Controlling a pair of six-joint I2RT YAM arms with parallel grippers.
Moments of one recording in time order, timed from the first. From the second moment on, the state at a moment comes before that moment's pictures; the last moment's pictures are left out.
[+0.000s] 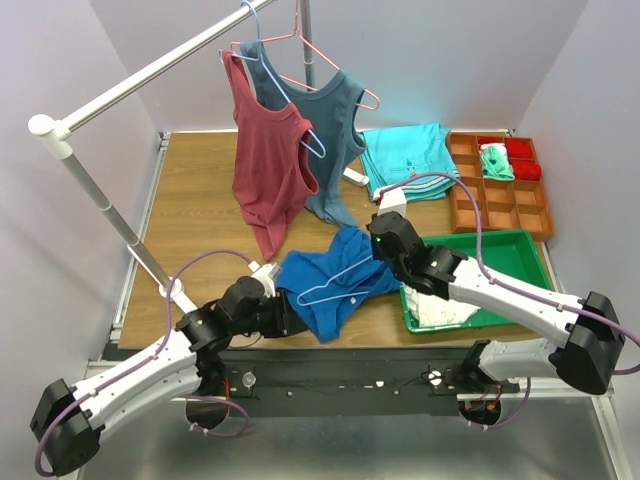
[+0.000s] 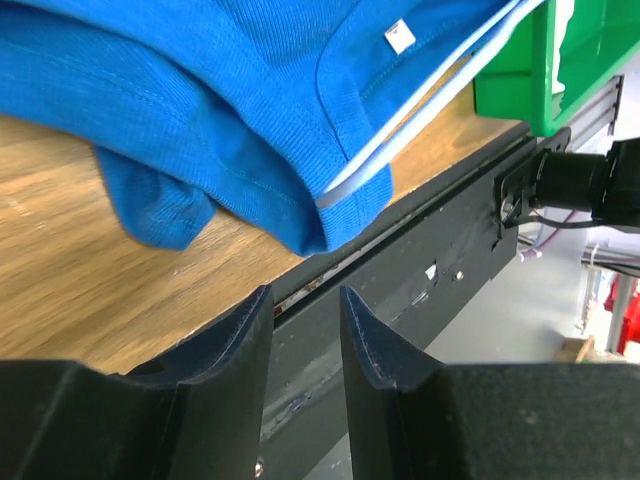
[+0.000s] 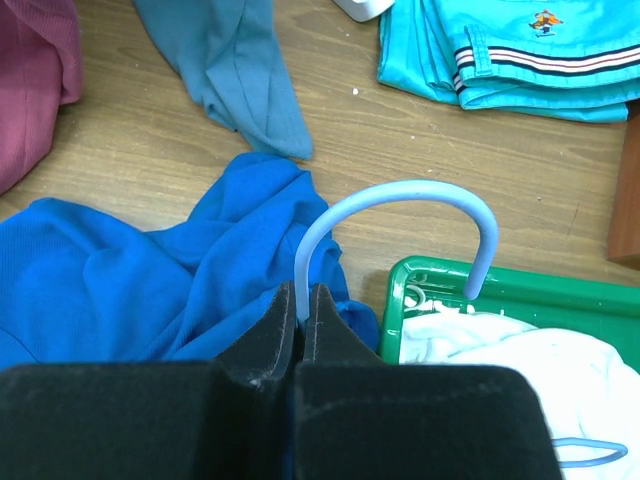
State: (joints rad) left arm -0.82 0.60 0.29 -0.34 0.21 -0.90; right arm 0.90 1.26 0.93 -0.27 0.61 0.31
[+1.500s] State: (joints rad) left arm -0.77 0.76 0.23 0.10 0.12 -0.90; right arm 0.90 1.30 0.98 -0.32 0.69 0.35
